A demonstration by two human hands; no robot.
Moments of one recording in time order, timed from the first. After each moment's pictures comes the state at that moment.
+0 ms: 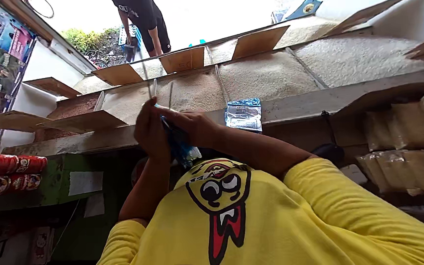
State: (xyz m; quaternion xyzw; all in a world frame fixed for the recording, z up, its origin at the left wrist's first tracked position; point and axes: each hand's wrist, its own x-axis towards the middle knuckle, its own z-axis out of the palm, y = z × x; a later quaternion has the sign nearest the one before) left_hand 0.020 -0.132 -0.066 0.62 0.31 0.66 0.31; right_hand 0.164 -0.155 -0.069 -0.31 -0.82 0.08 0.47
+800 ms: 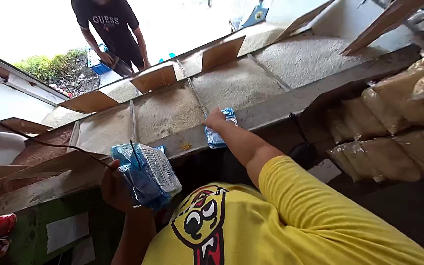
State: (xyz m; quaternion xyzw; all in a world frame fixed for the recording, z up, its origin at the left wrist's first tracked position) left_hand -0.009 -0.136 -0.074 0.64 0.29 0.64 0.31; right_hand 0.327 -0.068 -0.226 -0.86 -0.41 0.32 -0.01
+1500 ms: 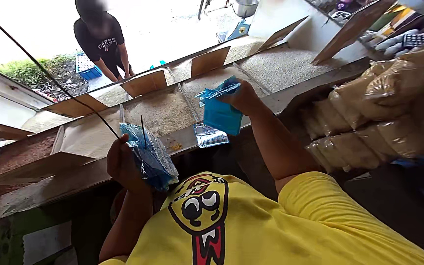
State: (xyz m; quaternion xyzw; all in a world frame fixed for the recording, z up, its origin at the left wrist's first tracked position) left_hand 0.038 -0.125 -0.078 0.61 0.23 0.65 0.38; right_hand 0.390 -0.175 -0.077 -0.70 -0.47 0.23 0.48
